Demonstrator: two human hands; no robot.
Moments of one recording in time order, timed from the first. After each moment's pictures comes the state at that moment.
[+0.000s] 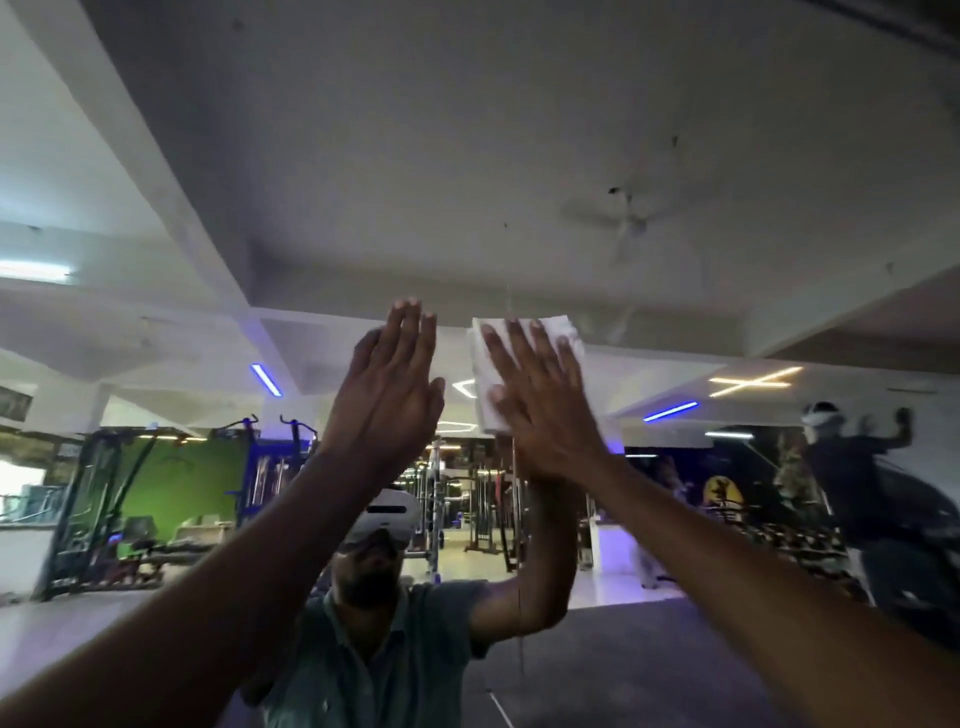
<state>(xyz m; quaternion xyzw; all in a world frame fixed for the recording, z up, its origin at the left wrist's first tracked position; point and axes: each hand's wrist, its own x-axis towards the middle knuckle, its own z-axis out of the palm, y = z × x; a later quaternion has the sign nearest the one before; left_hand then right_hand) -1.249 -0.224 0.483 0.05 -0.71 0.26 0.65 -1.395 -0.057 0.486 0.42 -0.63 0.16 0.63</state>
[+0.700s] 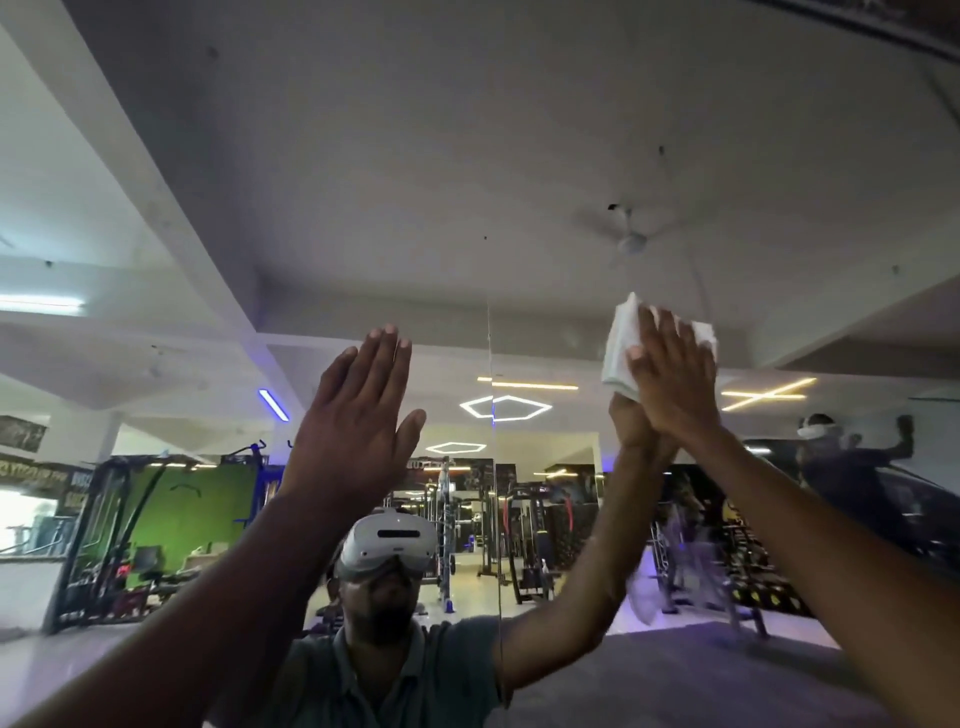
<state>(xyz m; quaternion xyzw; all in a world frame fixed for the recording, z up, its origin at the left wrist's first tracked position) -1.271 -0.243 0.482 0.05 -0.68 0.31 0.66 -1.498 0.052 0.539 0.22 -0.70 0.31 0.61</state>
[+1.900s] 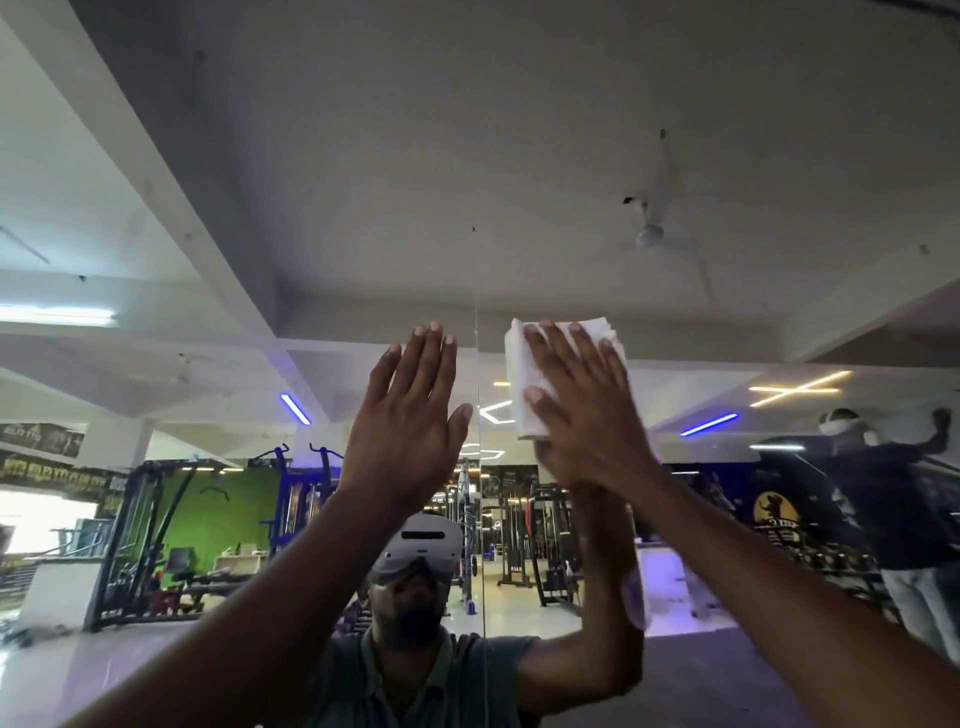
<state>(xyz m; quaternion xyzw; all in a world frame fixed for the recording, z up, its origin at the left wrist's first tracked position) -1.315 -0.196 0.483 0.06 -0.68 0.30 0.66 -1.451 -0.009 0.496 0.37 -0.64 0.16 0.65</state>
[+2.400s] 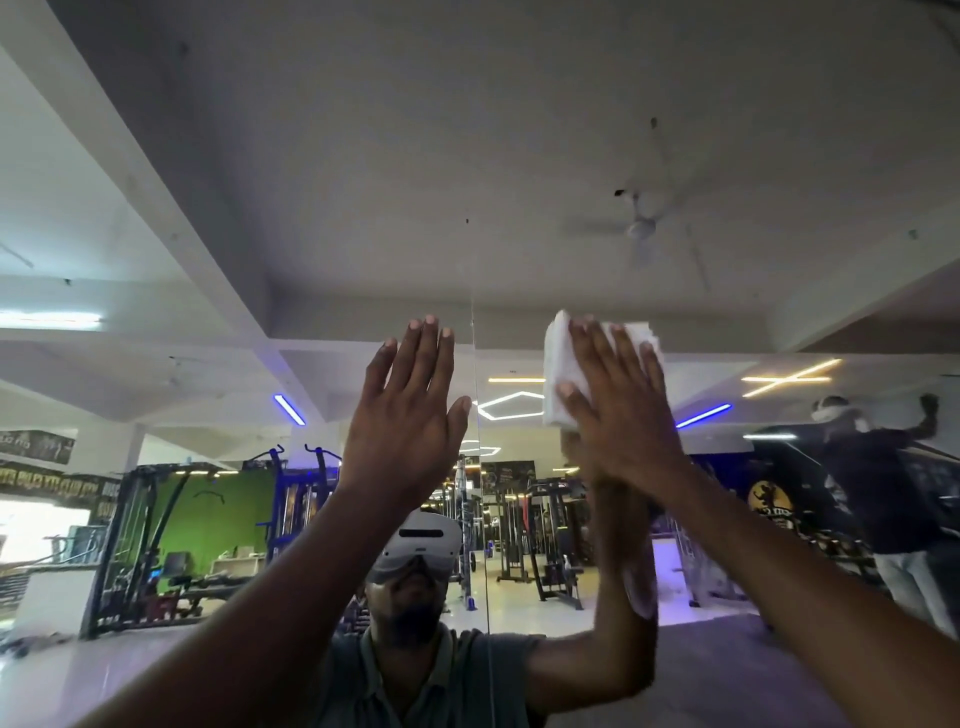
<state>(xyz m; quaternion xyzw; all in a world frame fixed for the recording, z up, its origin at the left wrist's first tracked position) -1.316 -0.196 0.482 0.05 -0.68 0.30 0.67 -1.472 0.013 0.491 0.31 -0.67 0.22 0.63</state>
